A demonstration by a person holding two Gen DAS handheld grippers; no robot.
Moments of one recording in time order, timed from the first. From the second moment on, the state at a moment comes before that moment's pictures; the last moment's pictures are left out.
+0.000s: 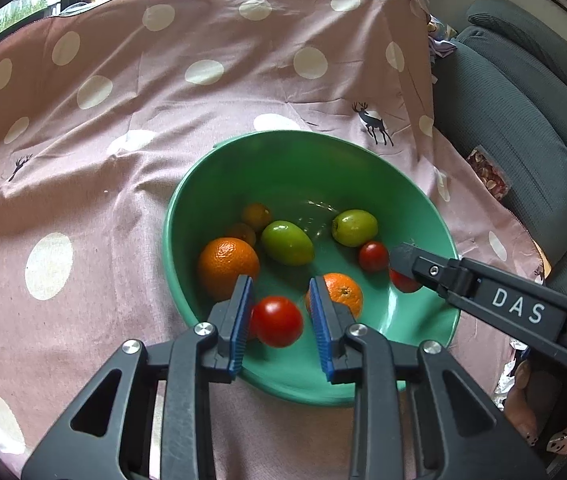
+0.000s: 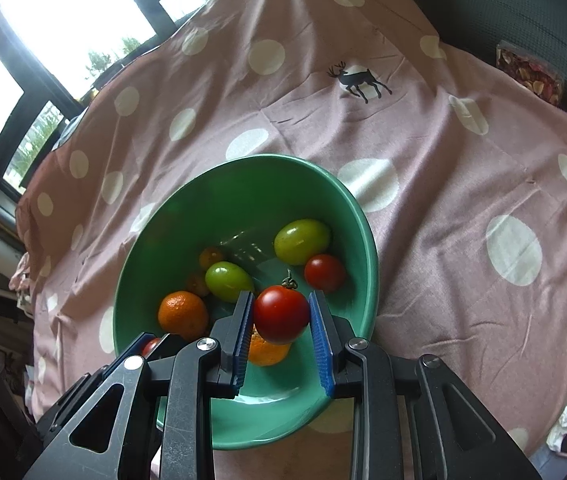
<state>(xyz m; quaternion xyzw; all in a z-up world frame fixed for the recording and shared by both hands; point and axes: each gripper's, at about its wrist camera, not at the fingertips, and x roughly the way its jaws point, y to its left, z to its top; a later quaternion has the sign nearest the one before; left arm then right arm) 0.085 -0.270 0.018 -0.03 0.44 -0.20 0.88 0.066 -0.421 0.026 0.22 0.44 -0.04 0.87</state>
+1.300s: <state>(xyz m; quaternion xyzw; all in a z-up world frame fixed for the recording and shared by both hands) 0.055 -0.243 0.067 -0.05 0.38 -0.18 0.91 0.044 -0.423 0.057 0.22 0.38 -0.04 0.90</state>
